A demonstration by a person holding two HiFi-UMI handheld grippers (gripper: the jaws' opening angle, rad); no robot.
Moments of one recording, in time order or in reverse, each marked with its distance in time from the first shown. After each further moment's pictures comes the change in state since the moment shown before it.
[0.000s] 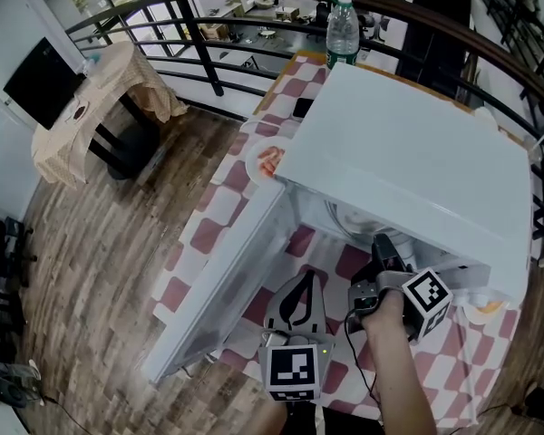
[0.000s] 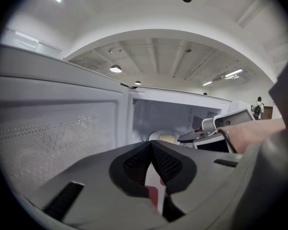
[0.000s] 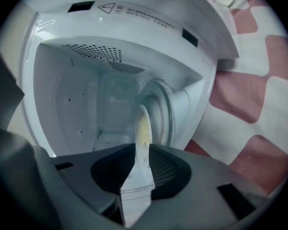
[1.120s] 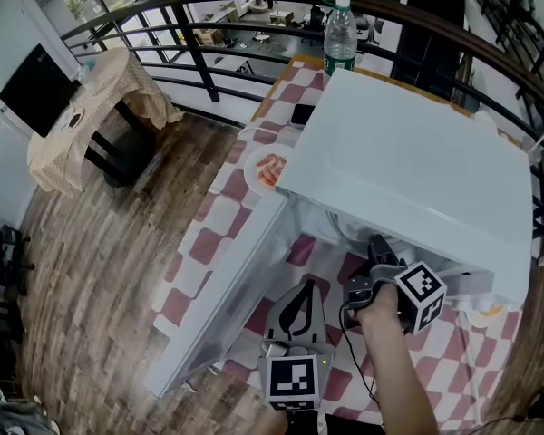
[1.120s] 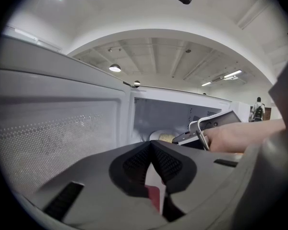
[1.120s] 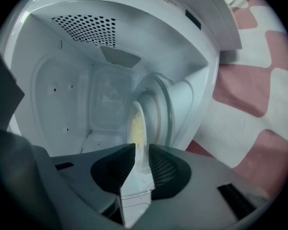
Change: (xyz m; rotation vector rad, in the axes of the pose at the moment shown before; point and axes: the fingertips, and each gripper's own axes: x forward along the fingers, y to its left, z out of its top) left arm -0.001 0.006 -0.005 -0.027 0.048 -0.021; right arm 0.030 -0.006 -0.005 0.015 -0.027 -0.035
